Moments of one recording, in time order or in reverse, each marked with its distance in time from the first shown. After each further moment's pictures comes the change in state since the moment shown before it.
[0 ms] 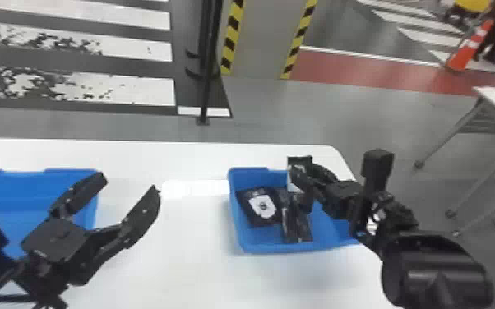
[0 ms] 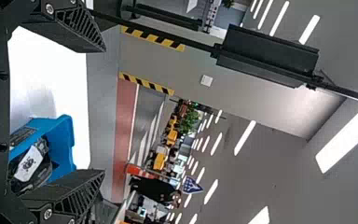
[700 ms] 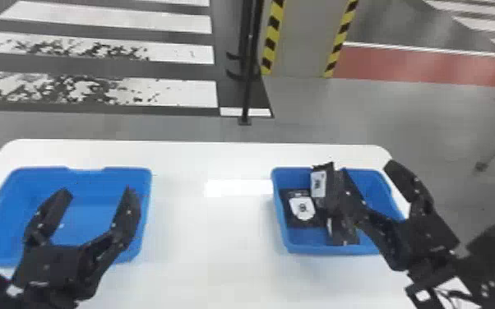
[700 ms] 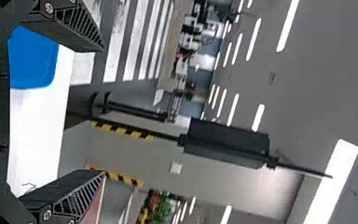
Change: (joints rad) left arm 0.201 -0.029 0.063 -0.040 -0.109 -0.299 0.331; right arm 0.509 0.100 0.089 -0.451 -0.079 -0.460 -0.286
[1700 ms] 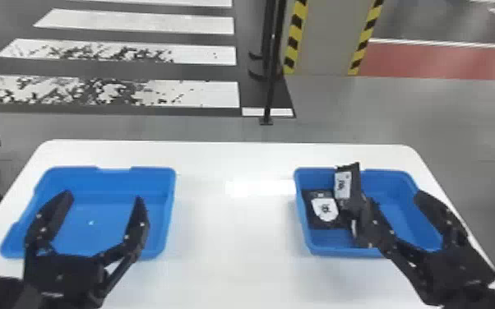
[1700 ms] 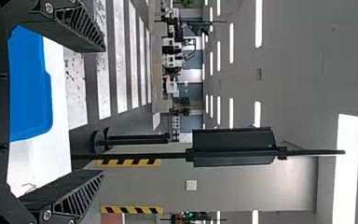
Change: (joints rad) left arm 0.075 -0.012 0.053 -0.068 -0.247 0.002 0.036; right arm 0.083 0.009 -0.009 -0.019 0.013 0.044 -0.017
